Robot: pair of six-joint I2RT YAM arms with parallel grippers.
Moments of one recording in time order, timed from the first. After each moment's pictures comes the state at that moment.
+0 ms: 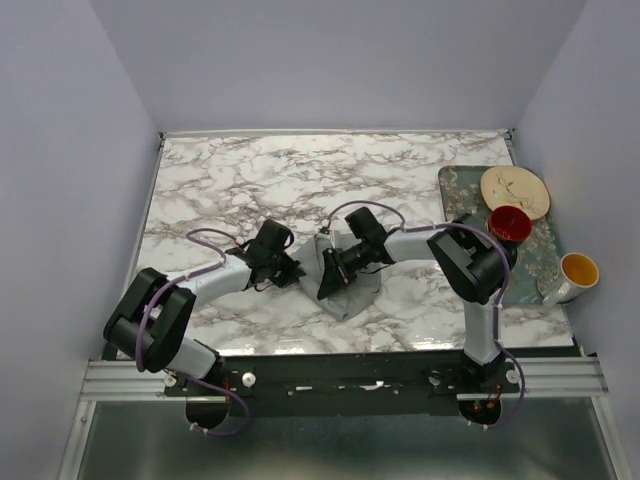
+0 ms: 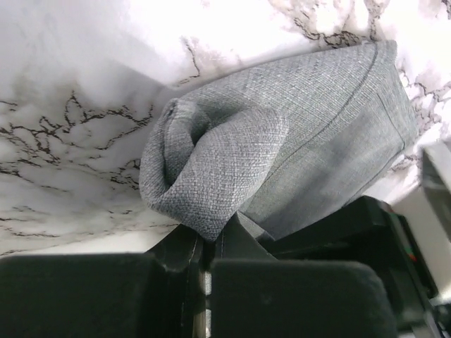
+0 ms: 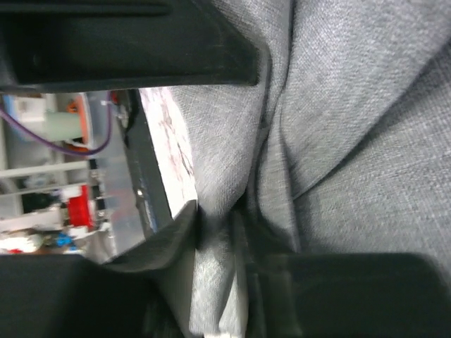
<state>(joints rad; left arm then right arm) -0.55 1.45 0.66 -0.20 0.03 -1.34 0.65 2.04 1.03 0.03 -1.03 0.30</state>
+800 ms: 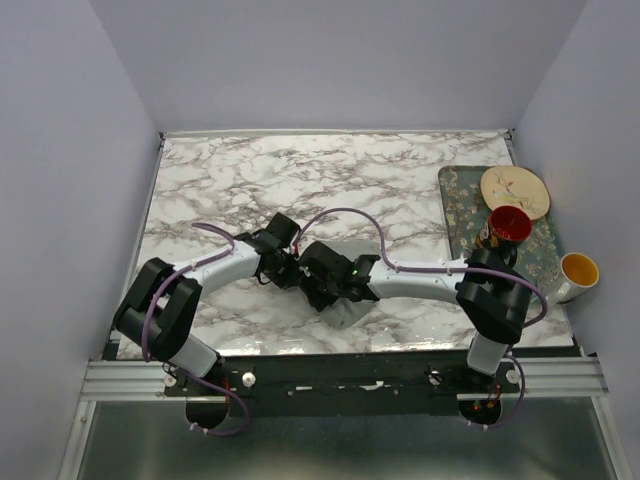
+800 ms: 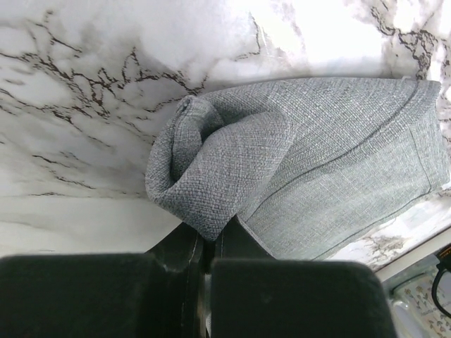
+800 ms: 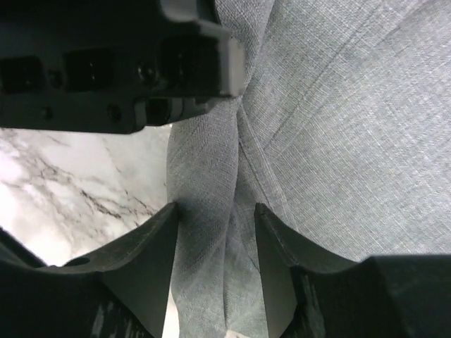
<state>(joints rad) -0.58 1.52 0.82 -0.50 0.00 -1.42 1.09 1.76 1.10 -0.29 0.09 0.25</state>
